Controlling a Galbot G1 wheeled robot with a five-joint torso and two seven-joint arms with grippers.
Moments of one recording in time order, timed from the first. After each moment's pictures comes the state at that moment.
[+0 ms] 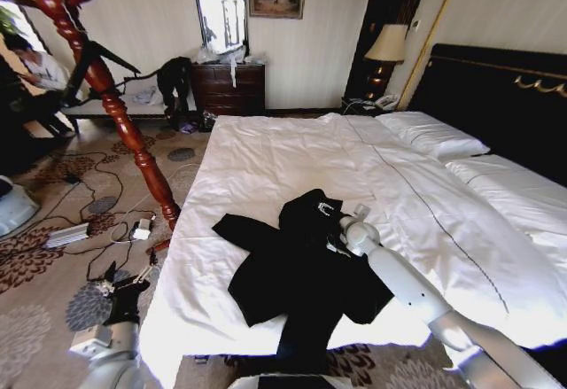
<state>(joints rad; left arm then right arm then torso) 1.83 -1.43 -0.83 -2.27 -0.39 -0.05 -0.20 -0.63 0.97 -0.04 1.40 1.31 -0.18 0.38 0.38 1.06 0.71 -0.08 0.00</state>
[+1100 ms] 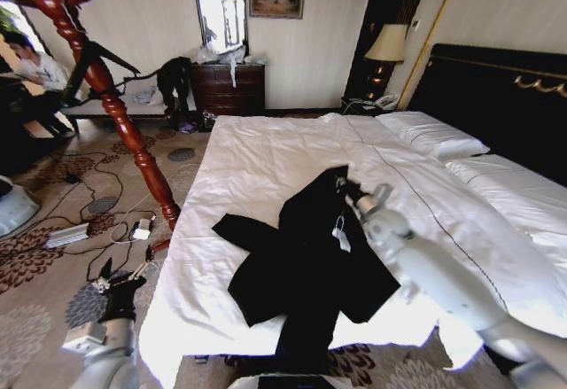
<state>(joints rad) 1.80 -1.37 -0.82 -2.32 -0.56 0.01 -0.22 -0.59 0.64 0.06 1.81 1.15 -0.06 0.19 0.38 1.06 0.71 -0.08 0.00</state>
